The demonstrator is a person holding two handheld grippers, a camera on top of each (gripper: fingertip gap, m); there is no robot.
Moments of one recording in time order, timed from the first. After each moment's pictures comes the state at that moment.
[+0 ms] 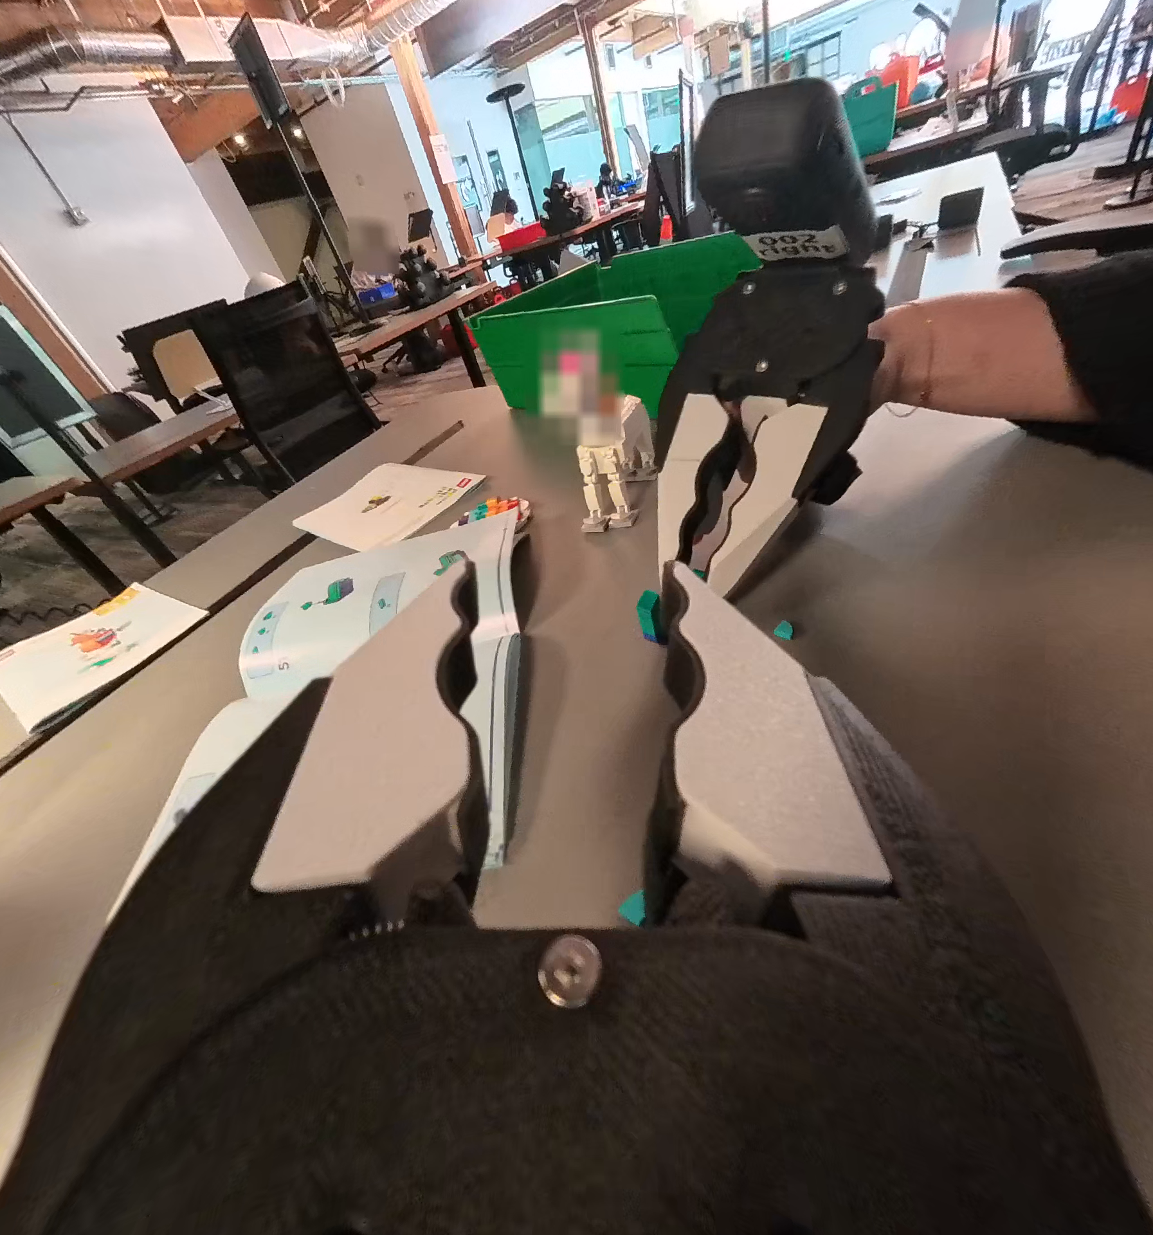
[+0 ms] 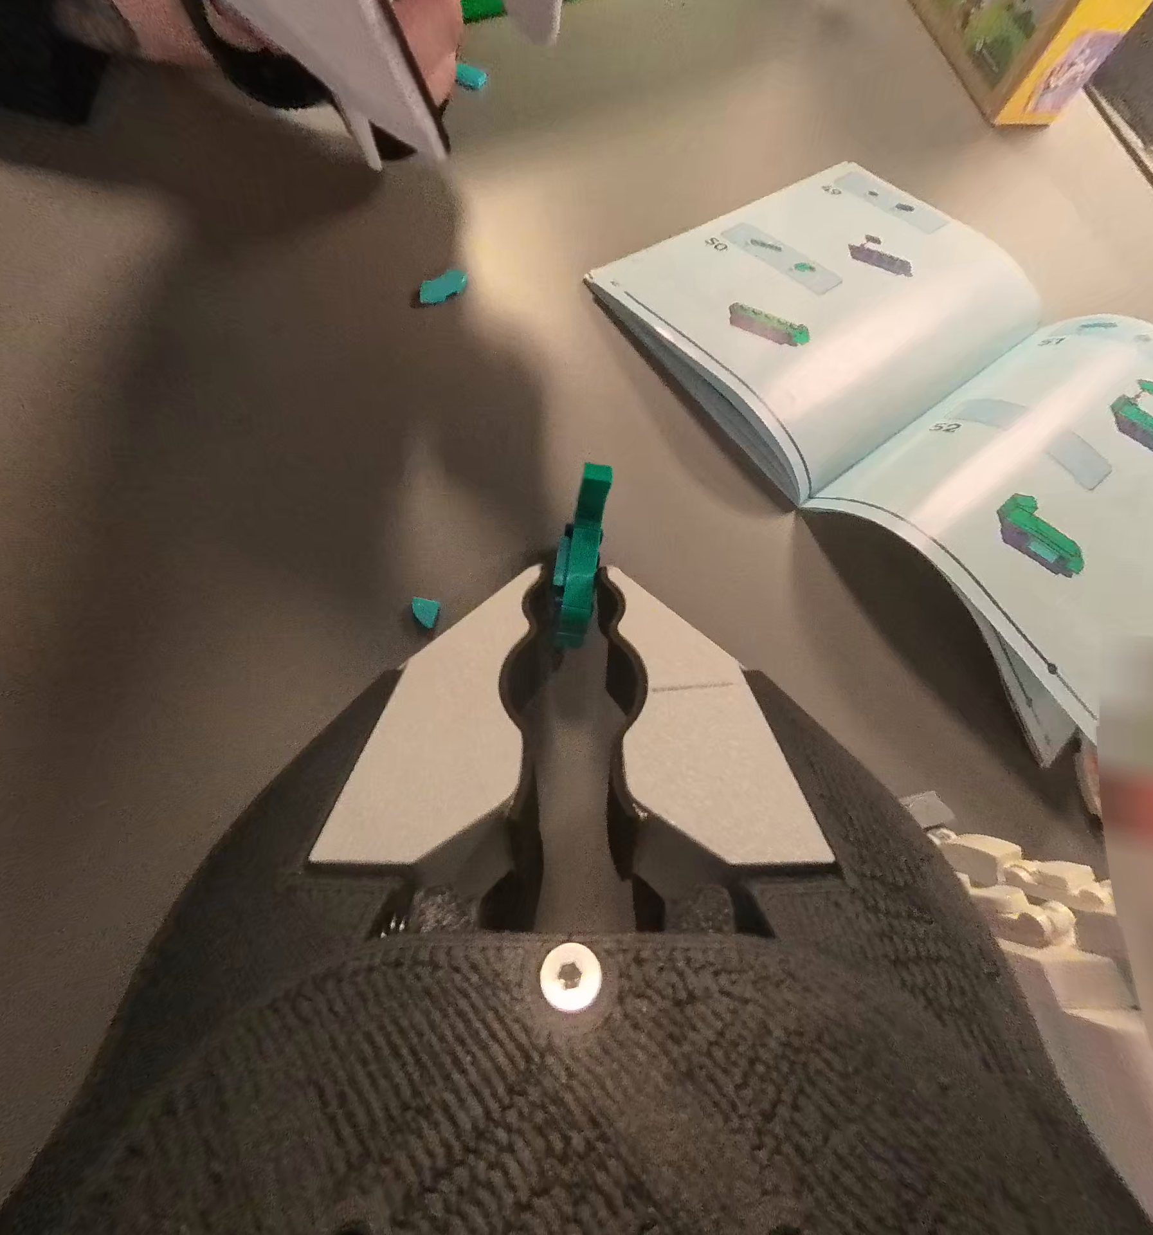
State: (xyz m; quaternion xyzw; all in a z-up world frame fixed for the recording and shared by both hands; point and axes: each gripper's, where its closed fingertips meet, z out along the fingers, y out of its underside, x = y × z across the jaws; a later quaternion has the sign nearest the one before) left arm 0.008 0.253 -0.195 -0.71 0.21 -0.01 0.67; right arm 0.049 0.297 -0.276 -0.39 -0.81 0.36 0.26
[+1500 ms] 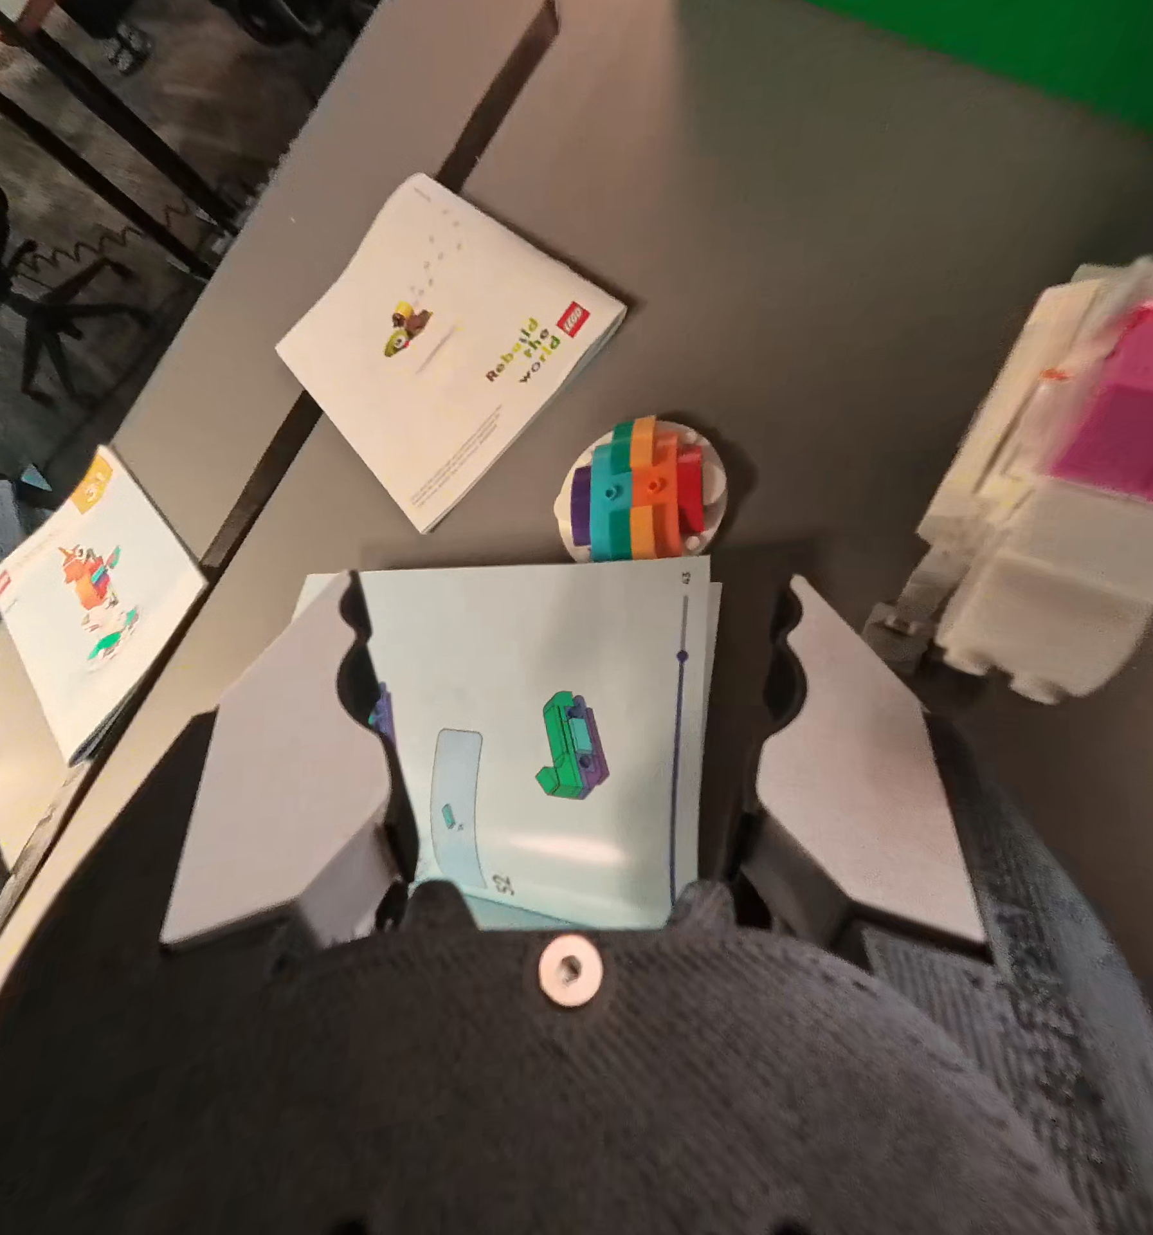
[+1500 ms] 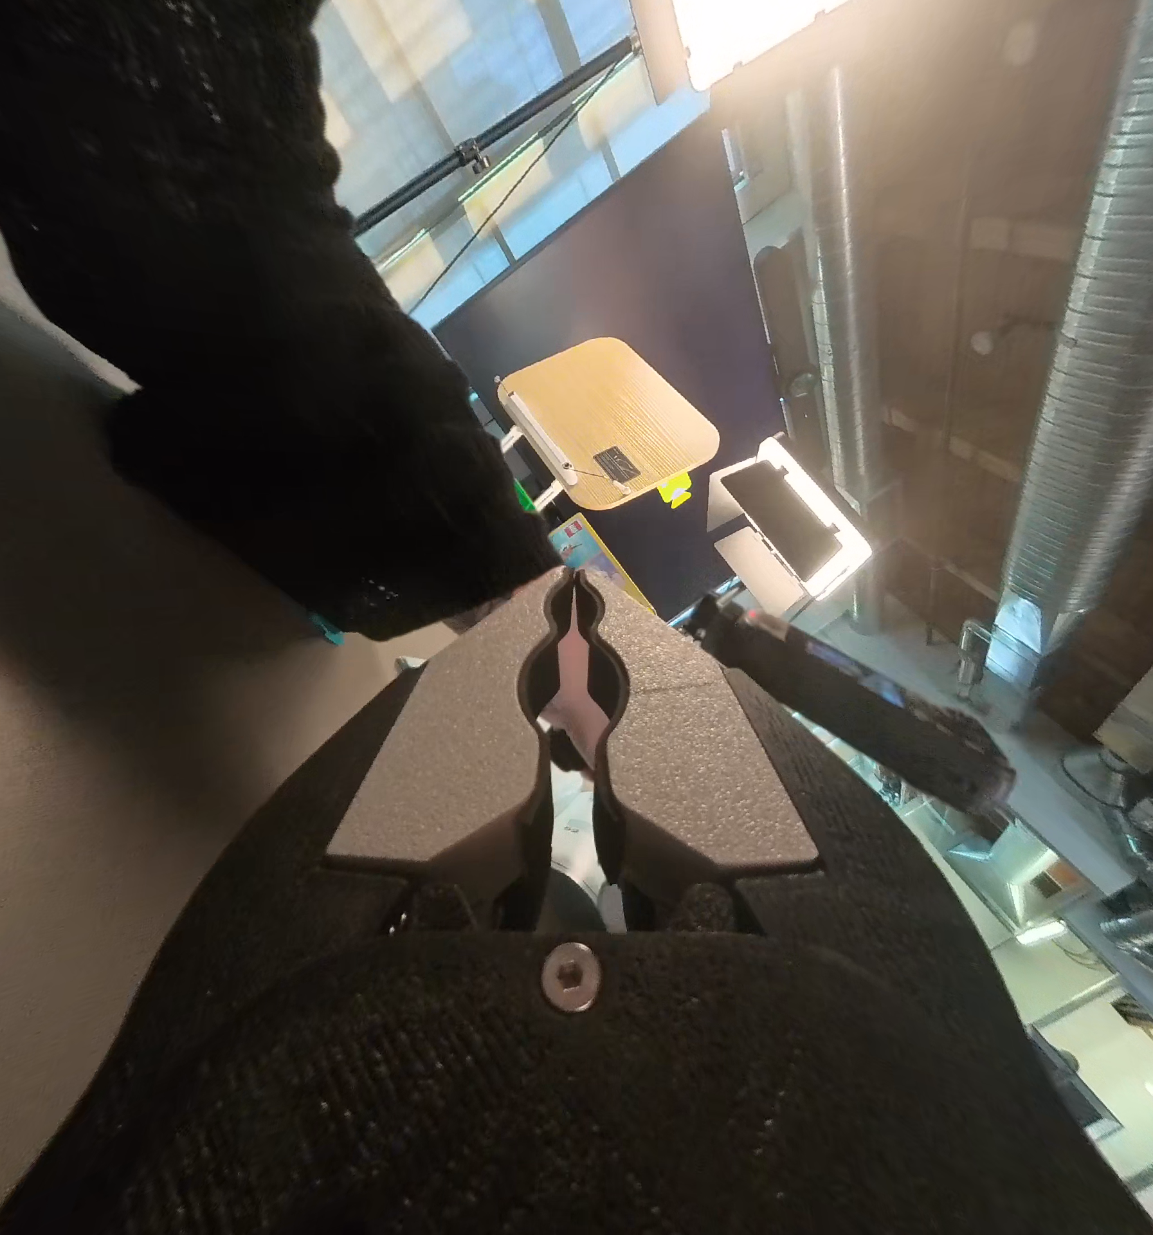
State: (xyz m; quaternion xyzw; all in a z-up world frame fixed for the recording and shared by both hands) left arm -0.024 0.464 -0.250 -0.89 0.16 0.14 0.41; right arm 0.069 0.243 -0.167 -0.05 -0.62 0.38 0.69
